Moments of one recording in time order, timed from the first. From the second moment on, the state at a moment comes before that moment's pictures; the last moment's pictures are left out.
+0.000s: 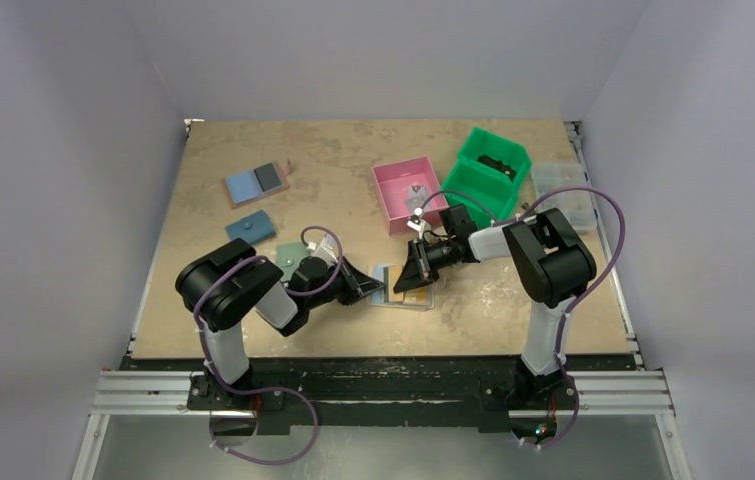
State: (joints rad) left arm -0.68 1.84 0.33 1.14 0.23 -1.23; right arm 0.40 1.94 0.88 -0.01 -1.06 0.33
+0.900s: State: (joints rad) left arm -0.68 1.80 0.39 0.96 0.20 -1.20; right arm 0.38 1.94 0.89 -0.04 -1.06 0.32
